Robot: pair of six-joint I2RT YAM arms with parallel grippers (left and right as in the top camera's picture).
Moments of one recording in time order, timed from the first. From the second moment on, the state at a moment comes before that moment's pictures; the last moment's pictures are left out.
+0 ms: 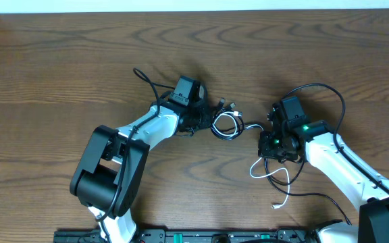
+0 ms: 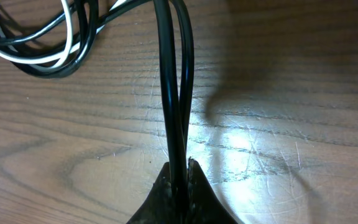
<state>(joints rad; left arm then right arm) -0.44 1.89 1.04 -0.26 0.35 -0.62 0.33 1.48 0.79 -0.64 -0.23 0.46</state>
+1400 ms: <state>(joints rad) -0.46 1.69 1.04 -0.57 0.42 -0.55 0.24 1.48 0.79 -0.60 -0.14 0.43</state>
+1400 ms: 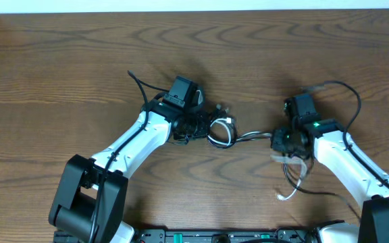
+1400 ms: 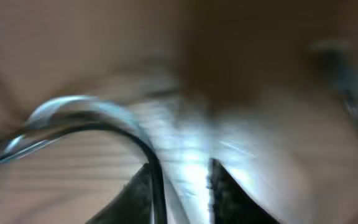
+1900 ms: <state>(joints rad) -0.48 1.69 1.04 -0.57 0.47 -0.51 0.26 1.48 0.79 -0.54 -0.53 0.18</state>
